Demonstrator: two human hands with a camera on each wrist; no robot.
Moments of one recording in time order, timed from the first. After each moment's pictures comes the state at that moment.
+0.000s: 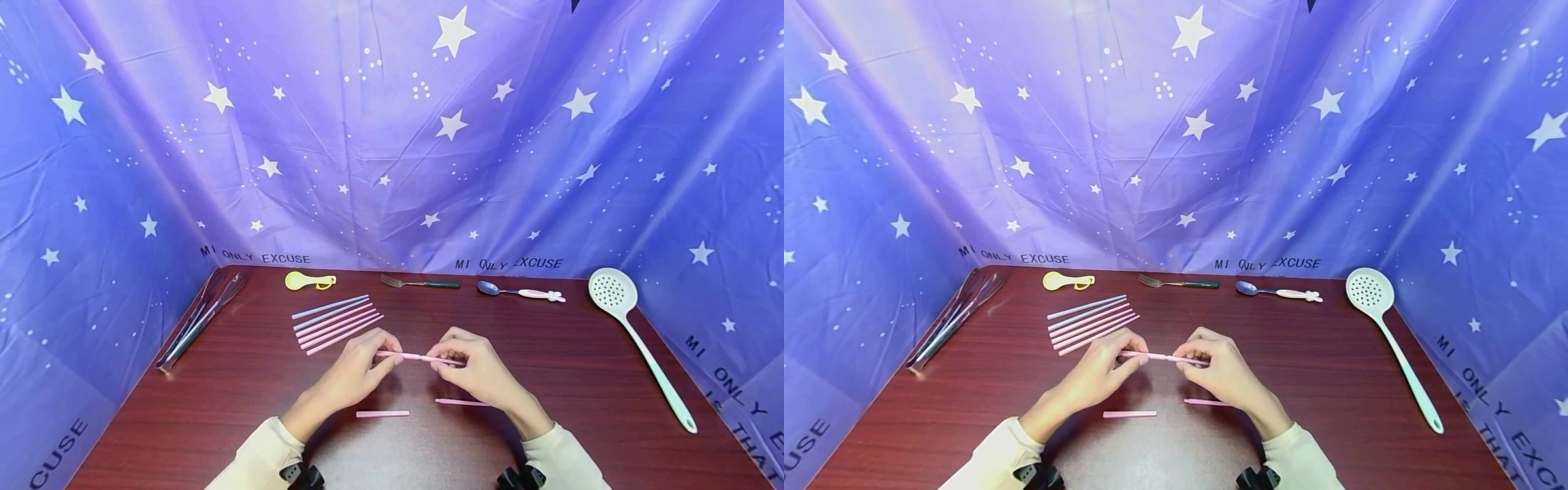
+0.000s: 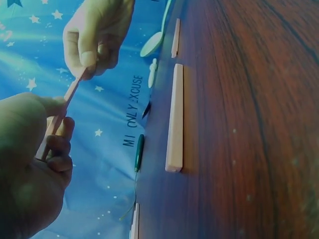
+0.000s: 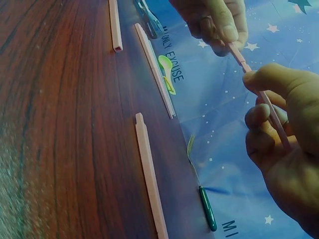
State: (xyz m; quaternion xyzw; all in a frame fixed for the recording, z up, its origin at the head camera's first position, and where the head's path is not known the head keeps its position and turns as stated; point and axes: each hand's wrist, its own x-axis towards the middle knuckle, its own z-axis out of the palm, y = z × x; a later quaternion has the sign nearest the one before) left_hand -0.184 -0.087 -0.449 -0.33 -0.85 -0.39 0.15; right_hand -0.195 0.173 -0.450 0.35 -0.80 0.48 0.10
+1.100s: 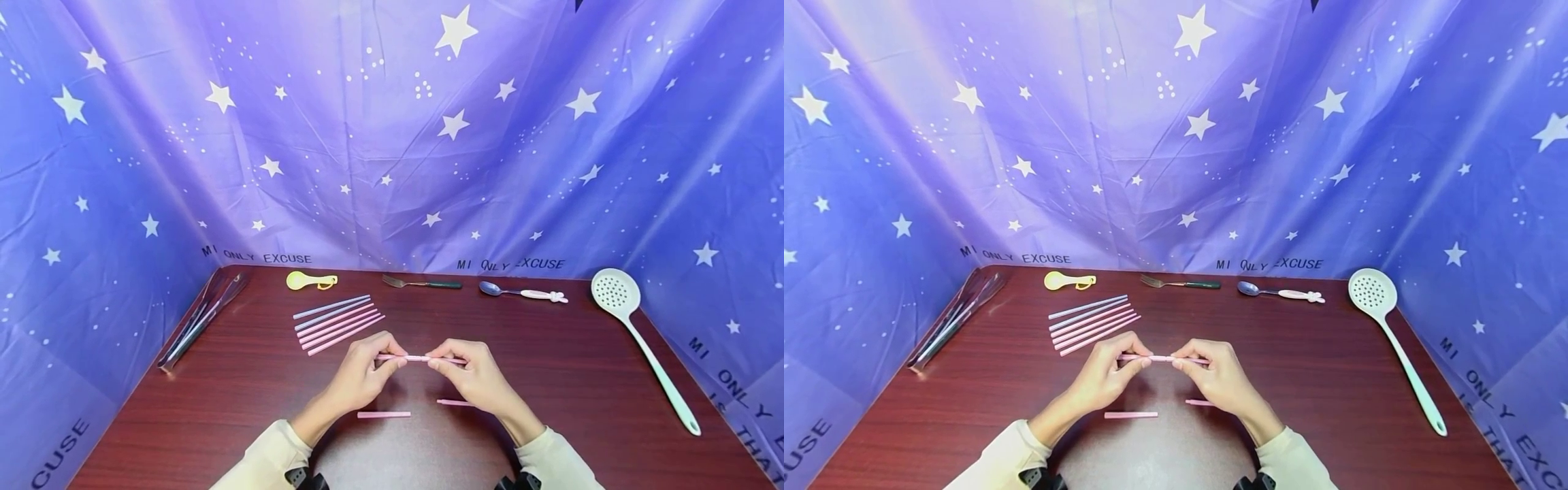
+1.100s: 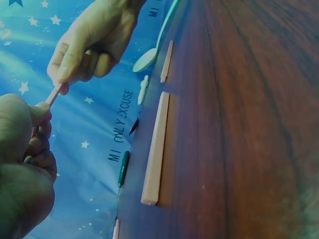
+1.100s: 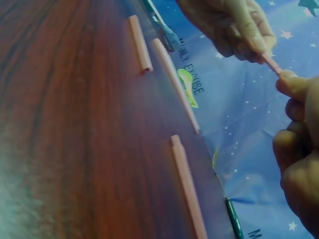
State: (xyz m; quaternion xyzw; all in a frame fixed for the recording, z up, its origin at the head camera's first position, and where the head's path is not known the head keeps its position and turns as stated) left_hand -0.185 -0.078 -0.461 -0.33 -0.79 -0.48 0.17; right_hand -0.189 0.161 -0.457 0.34 -0.78 0.52 0.12
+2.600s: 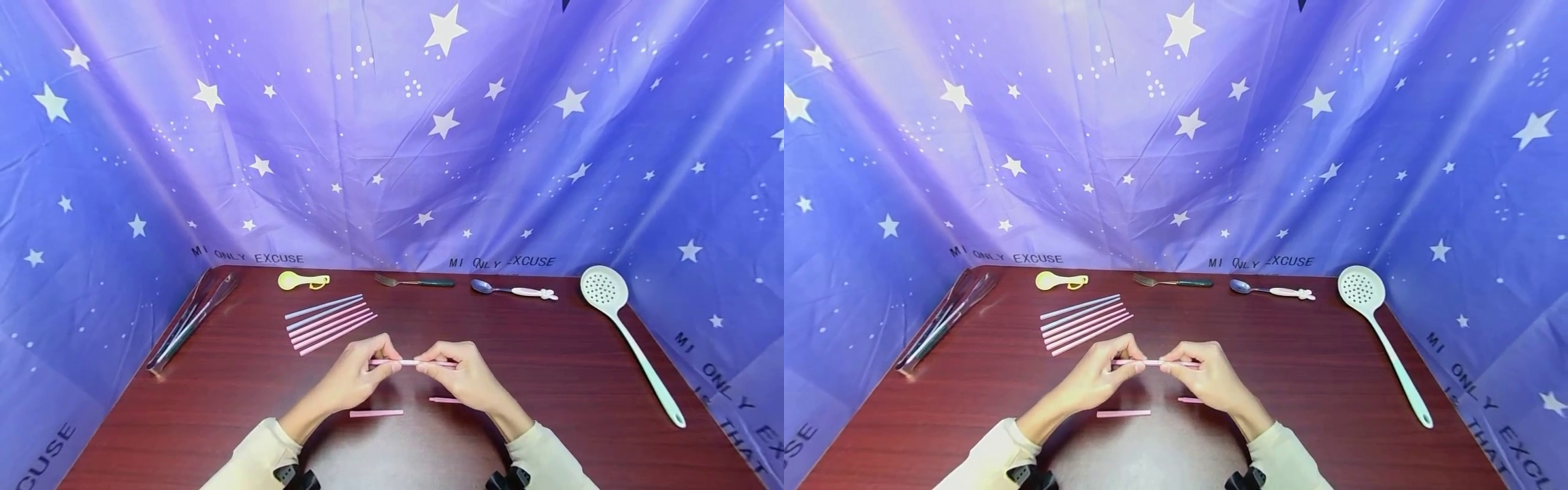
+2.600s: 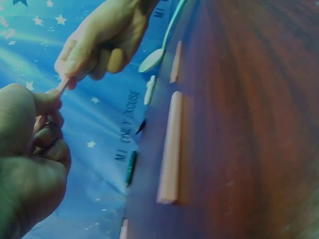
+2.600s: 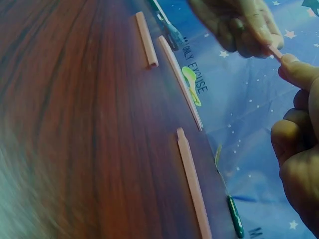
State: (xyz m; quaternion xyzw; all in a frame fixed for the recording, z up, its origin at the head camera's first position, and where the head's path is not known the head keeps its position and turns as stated) left_hand -0.182 -0.078 -0.448 -0.31 -0.81 -0.50 0.04; right_hand -0.191 0.164 -0.460 0.36 -0.75 0.54 0.09
